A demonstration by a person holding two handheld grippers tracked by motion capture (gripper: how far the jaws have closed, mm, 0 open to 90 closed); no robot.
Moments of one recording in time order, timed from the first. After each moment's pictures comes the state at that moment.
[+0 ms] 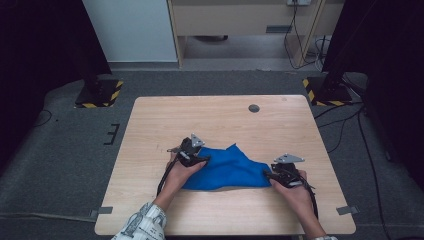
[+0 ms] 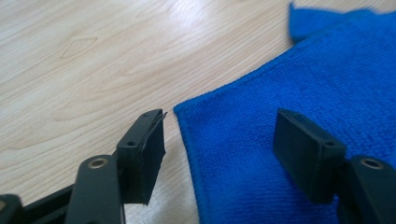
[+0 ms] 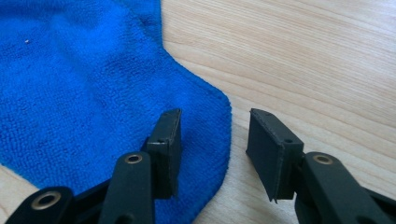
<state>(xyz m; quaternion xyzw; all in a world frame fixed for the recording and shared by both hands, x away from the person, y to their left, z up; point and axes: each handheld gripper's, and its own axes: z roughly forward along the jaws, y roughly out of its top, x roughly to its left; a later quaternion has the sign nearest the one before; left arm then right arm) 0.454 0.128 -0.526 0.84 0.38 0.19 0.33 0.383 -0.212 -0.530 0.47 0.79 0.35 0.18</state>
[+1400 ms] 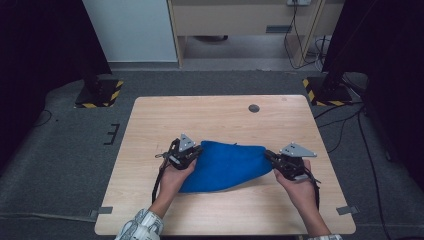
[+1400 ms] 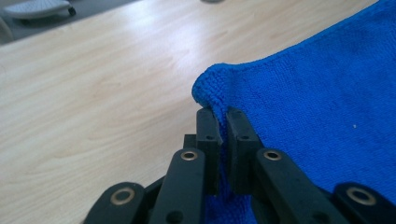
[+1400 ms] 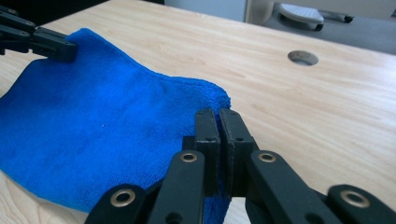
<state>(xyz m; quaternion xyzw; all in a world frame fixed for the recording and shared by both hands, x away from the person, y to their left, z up) 0.416 0.146 -0.478 0.79 0.37 0.22 0.43 0.374 -0.207 -0.460 0.41 0.75 0.46 0.23</state>
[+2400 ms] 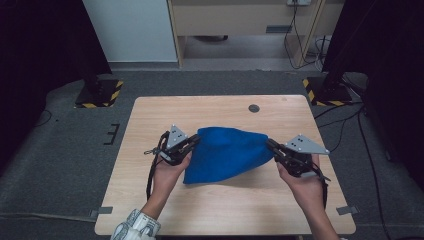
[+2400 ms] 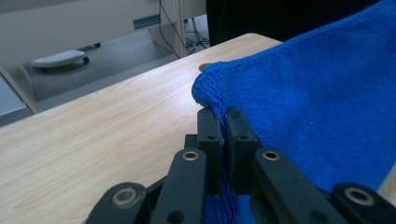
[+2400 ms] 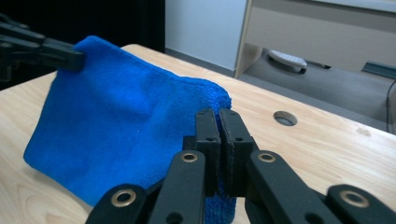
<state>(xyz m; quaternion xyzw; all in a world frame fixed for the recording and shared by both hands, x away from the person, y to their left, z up) 0.392 0.151 -0.416 0.76 0.35 0.25 0.49 0.349 -0.198 -0.387 0.38 0.73 0.49 0.29</state>
